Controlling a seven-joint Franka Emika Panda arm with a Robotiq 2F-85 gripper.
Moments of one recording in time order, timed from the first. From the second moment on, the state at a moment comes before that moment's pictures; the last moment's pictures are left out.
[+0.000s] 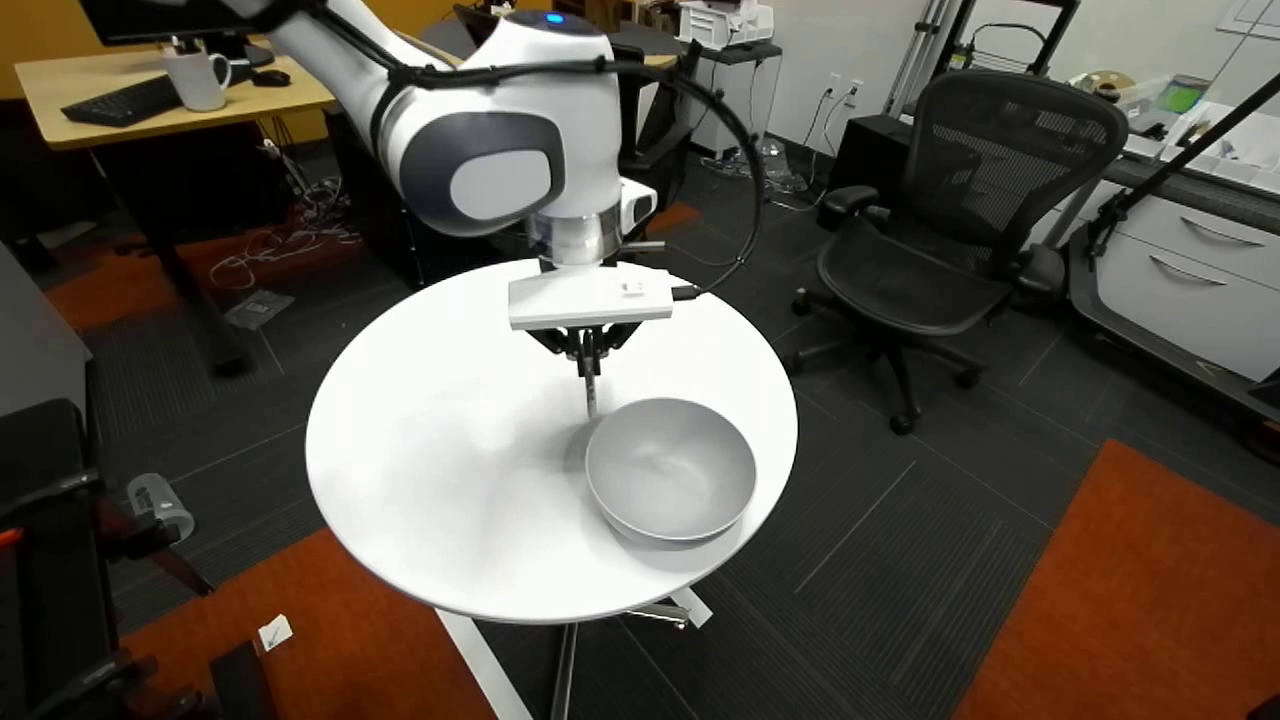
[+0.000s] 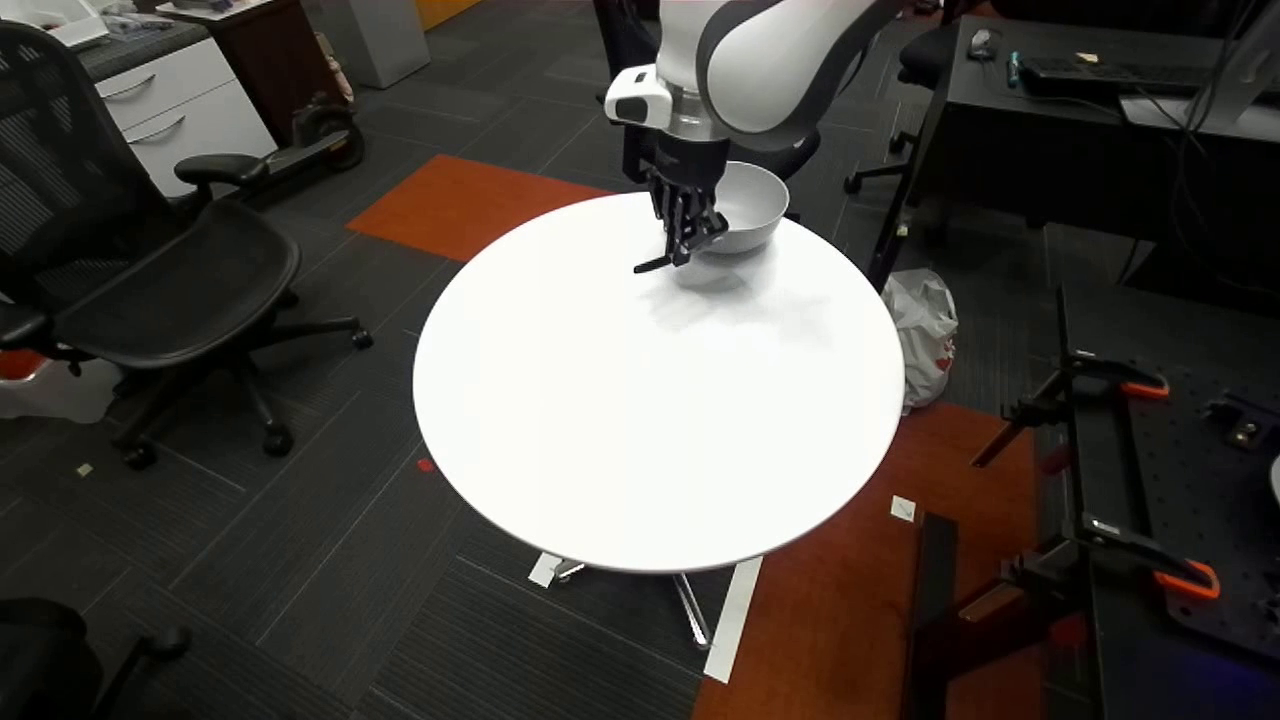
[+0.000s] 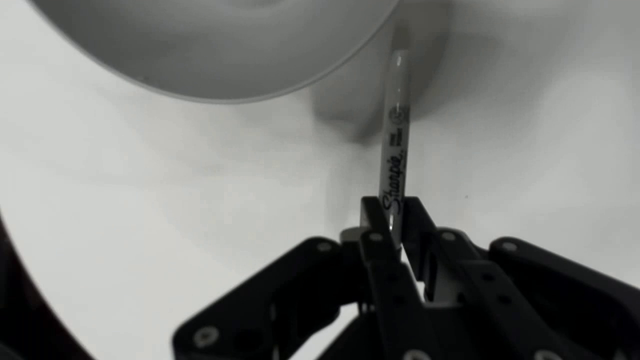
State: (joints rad) arm -0.16 0.61 0.01 -1.88 0.00 2.60 -1.12
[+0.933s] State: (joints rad) arm -0.24 0.44 -0.06 -1.99 0.00 2.75 -0.84
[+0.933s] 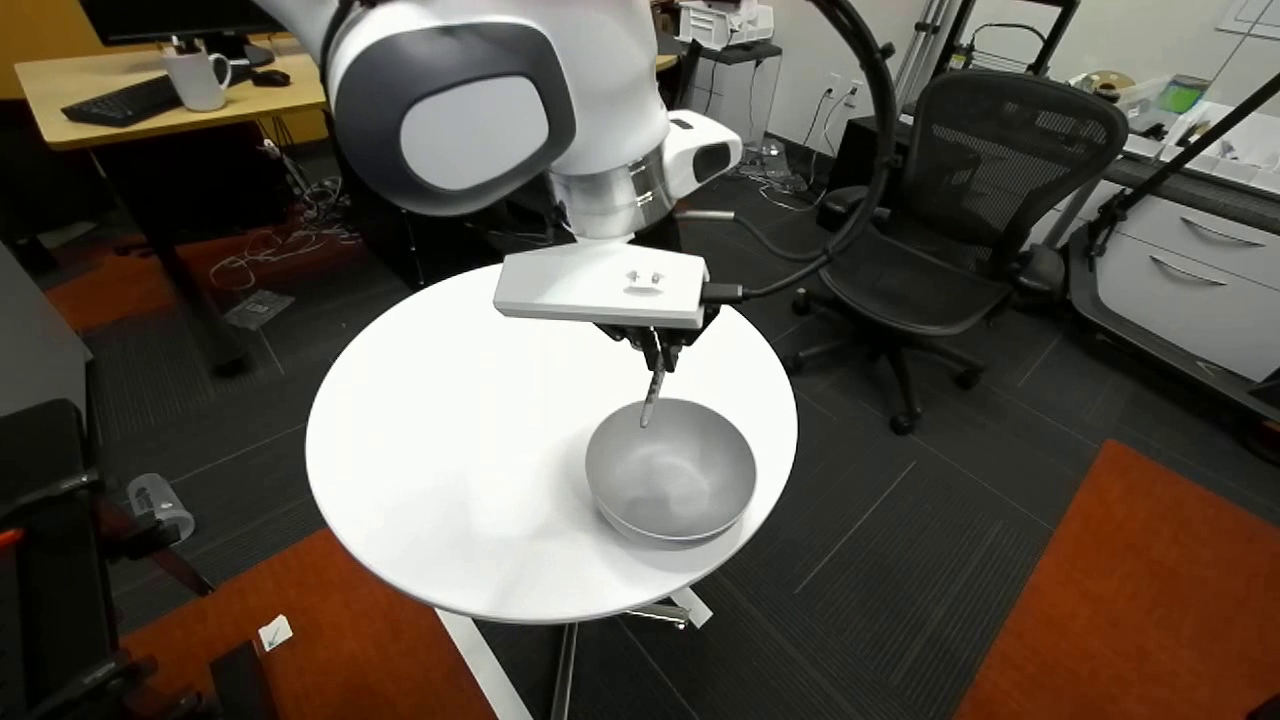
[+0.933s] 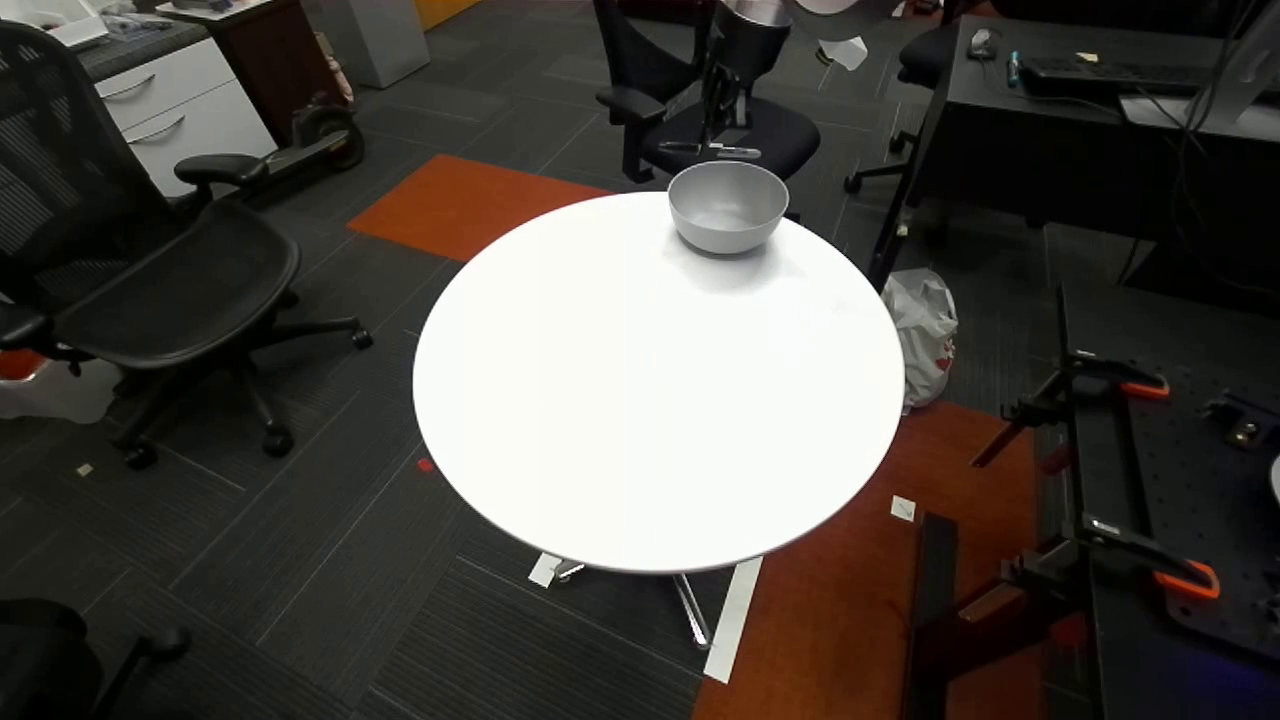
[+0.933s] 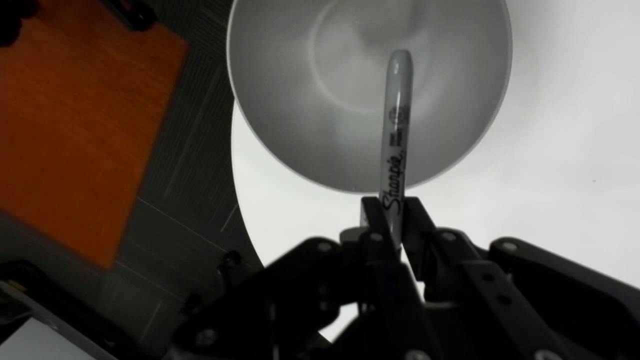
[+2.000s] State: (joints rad) arm -0.25 0.47 -0.09 -1.99 -0.04 2.74 -0.76
